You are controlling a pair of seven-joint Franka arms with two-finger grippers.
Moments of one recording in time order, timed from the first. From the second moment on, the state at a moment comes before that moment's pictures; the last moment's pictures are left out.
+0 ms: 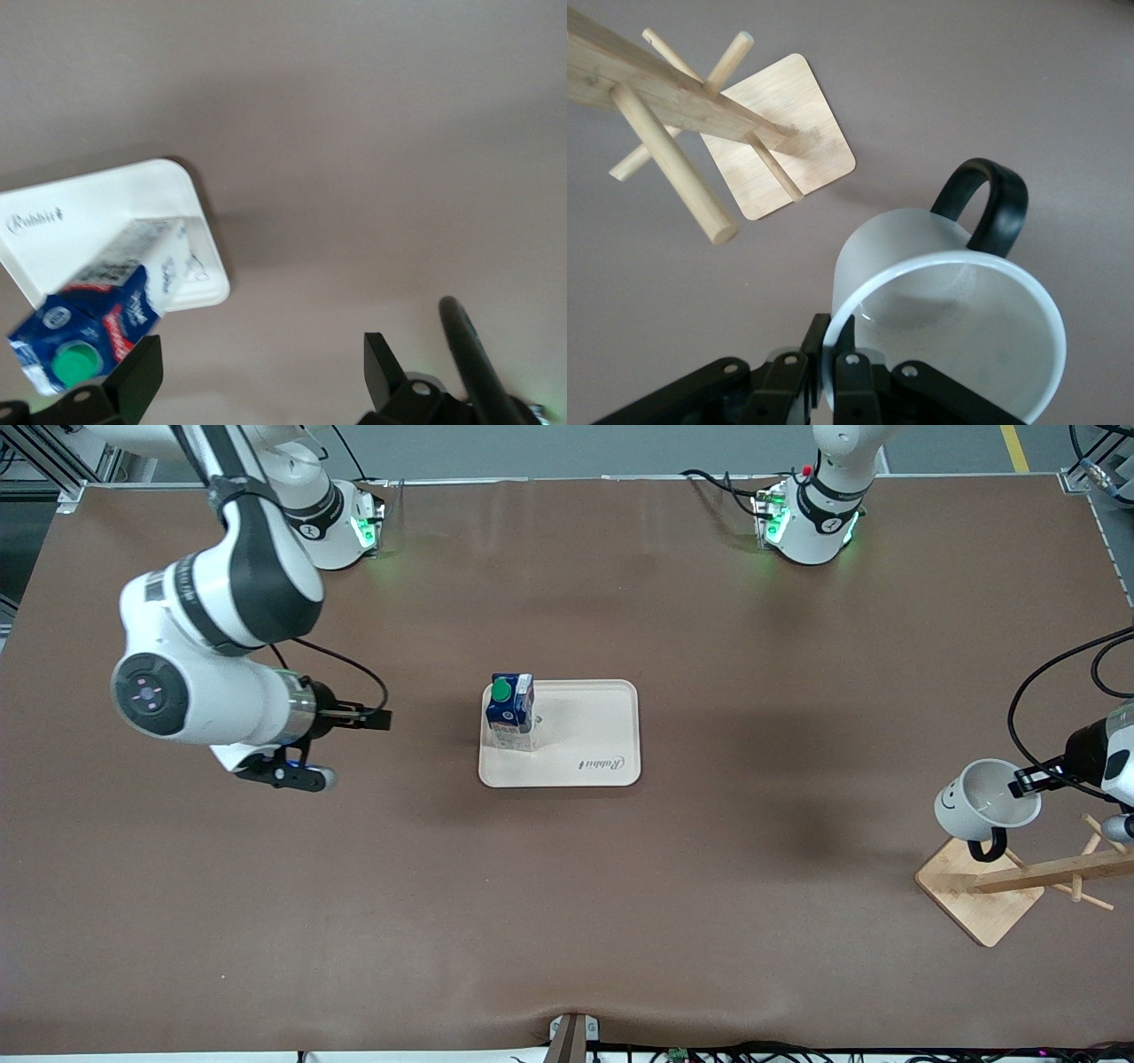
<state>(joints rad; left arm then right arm) 0.61 0.37 -0.59 -1.52 0.21 1.86 -0.21 0.33 0.34 -0.01 -1.55 0.22 1.63 0.50</state>
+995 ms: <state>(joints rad) 0.74 0.36 -0.60 -1.48 0.13 1.86 0.09 0.74 0.35 -0.01 -1.78 0.20 2.10 0.90</state>
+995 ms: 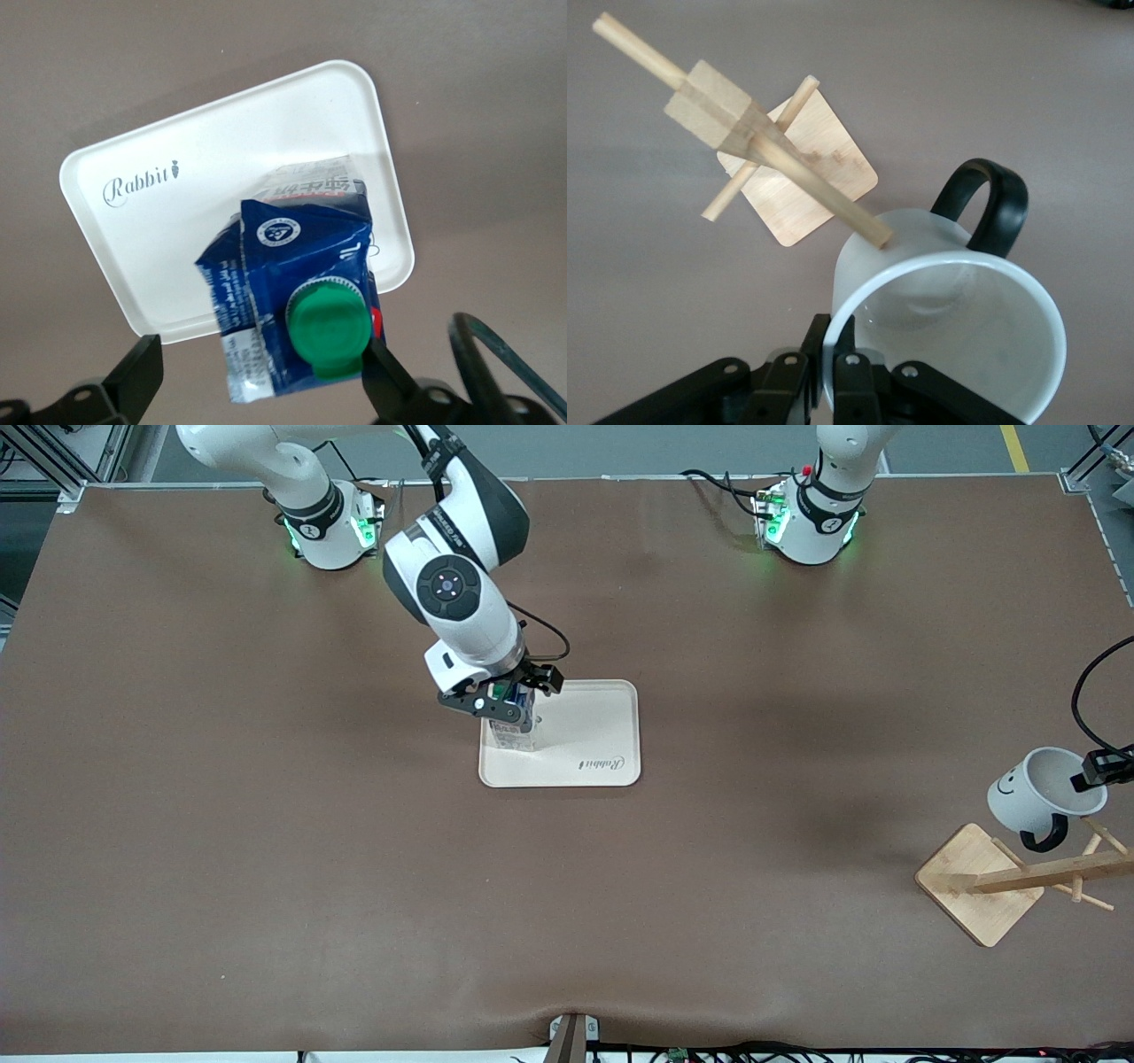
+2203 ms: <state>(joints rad) 0.86 0.38 -0.59 -1.48 0.07 1.87 0.27 0.75 0.35 -0.02 -1.73 0.07 2.04 0.94</state>
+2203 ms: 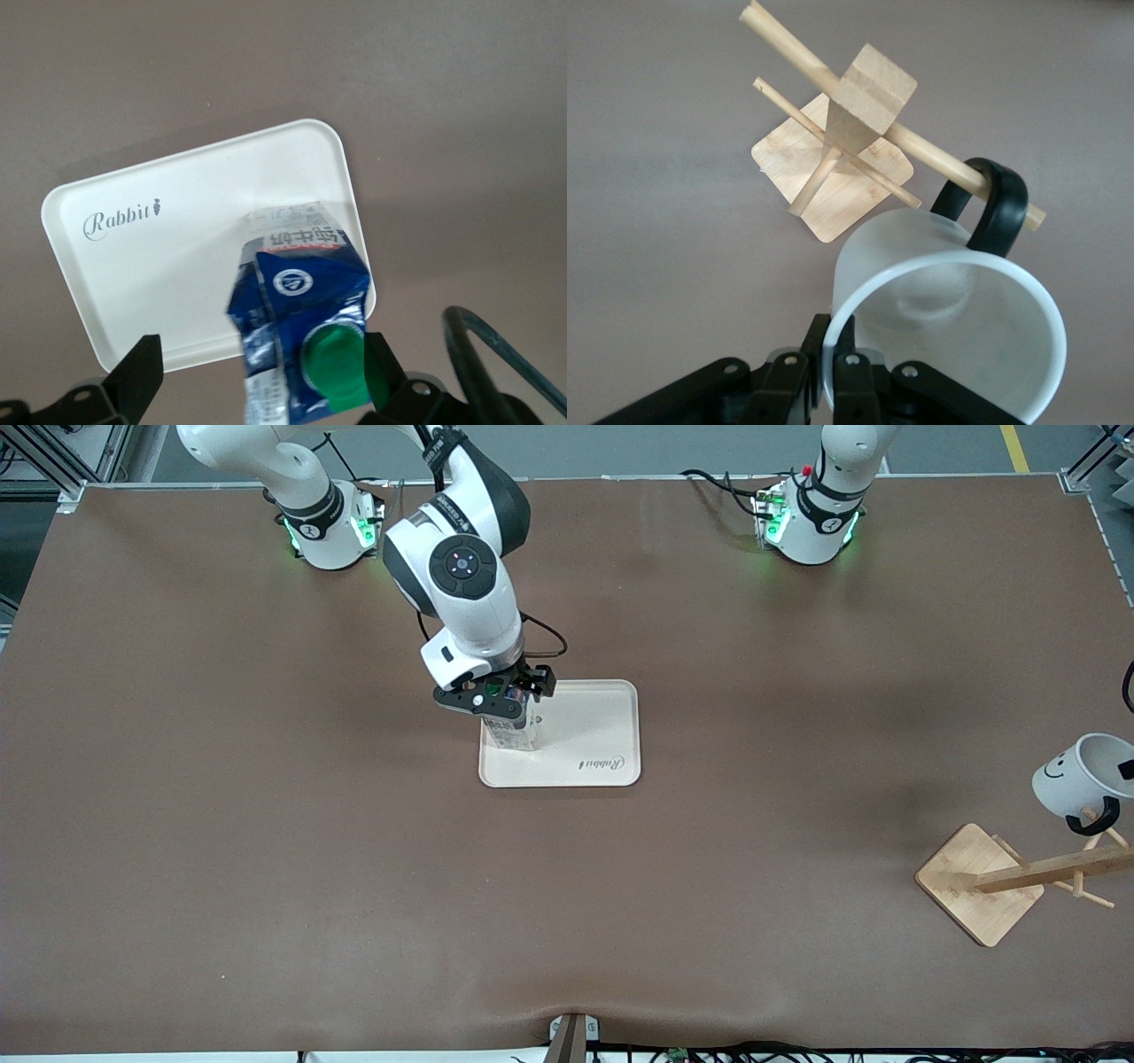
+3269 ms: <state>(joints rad) 0.78 0.34 -0.71 -1.48 0.09 1.83 -0.09 0.78 0.35 -0.03 -1.84 -0.01 2.20 0.99</state>
